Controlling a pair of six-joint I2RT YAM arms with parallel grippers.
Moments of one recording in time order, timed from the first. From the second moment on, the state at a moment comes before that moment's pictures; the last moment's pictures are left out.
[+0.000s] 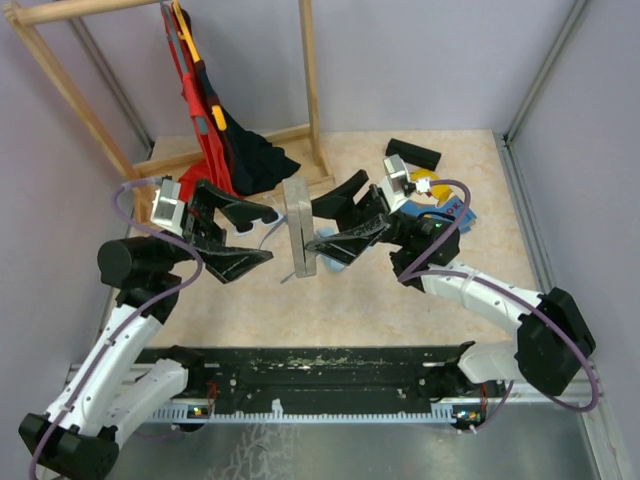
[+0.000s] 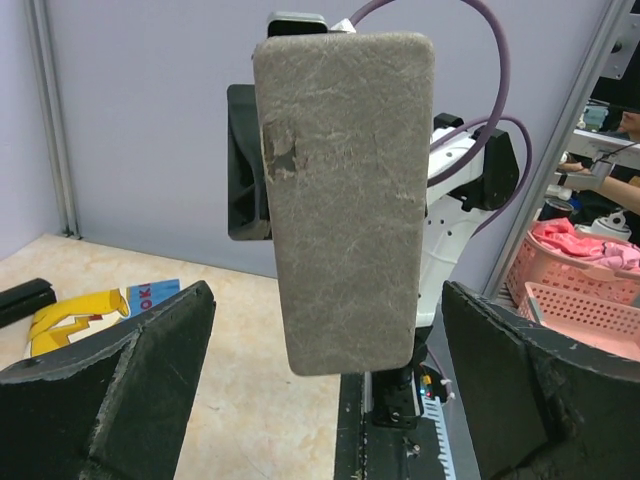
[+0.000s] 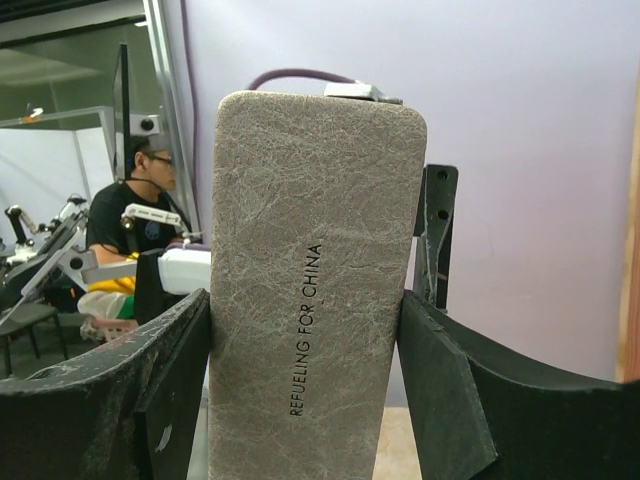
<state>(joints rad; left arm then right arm) -0.36 0.79 0.77 0.74 0.94 -0.78 0.74 1.29 0.86 1.38 -0.75 0.85</state>
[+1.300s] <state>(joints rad) -0.54 0.83 0.82 0.65 0.80 -0.61 0.79 1.22 0.84 1.20 -0.63 0.71</state>
